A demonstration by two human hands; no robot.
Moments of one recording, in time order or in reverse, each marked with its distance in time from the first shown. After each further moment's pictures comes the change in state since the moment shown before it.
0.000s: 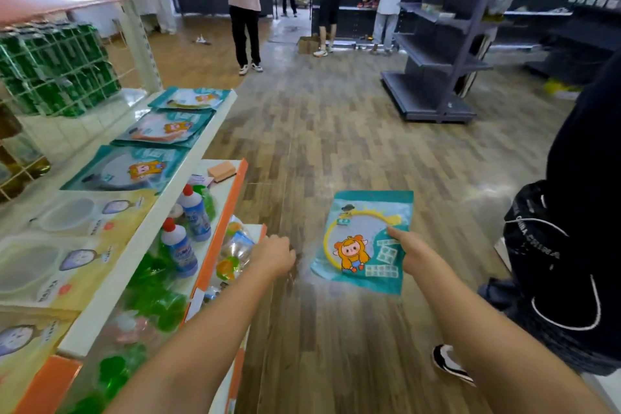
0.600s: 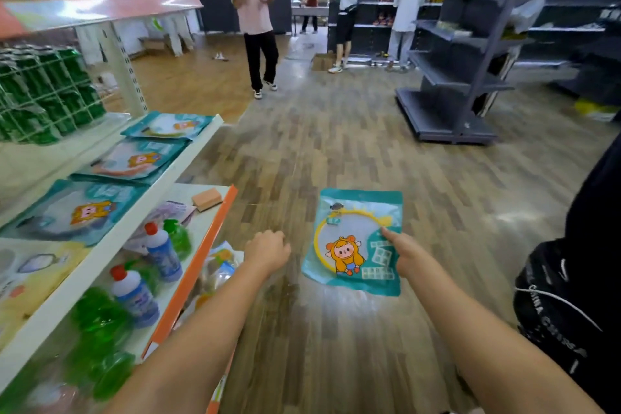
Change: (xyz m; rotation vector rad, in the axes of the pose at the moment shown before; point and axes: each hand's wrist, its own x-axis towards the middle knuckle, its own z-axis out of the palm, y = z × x) left_hand 0.137 0.065 -0.047 -0.080 0.113 -0.132; right_hand 0.109 -0.117 -0.003 -0.034 -0.121 0.032
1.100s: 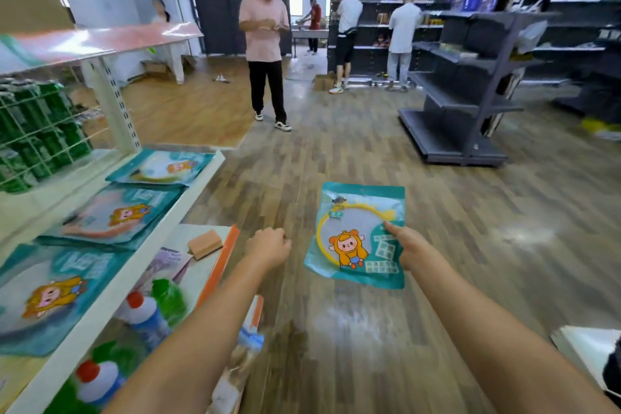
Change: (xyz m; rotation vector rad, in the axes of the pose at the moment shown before) left_hand 0.167 -0.037 -0.053 -0.053 0.066 0.044; right_hand 0.090 -0.107 0.099 0.032 -0.006 -0.064
